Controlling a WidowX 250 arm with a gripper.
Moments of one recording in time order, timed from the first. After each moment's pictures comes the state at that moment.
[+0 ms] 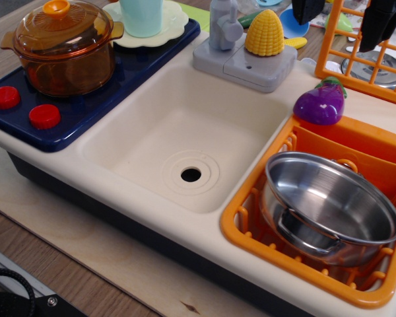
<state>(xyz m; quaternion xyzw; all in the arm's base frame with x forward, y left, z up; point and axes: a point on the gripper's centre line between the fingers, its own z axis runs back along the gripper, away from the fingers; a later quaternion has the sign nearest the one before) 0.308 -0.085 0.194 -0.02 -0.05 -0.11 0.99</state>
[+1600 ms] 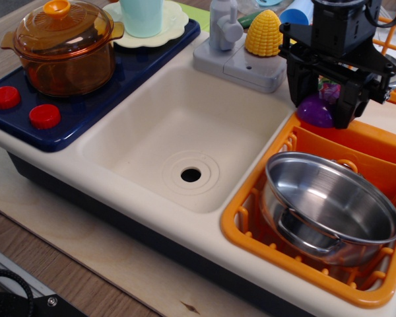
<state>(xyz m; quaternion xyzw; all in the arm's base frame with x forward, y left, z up) 0.315 -0.091 0.111 -0.02 -0.08 -0.12 0.99</state>
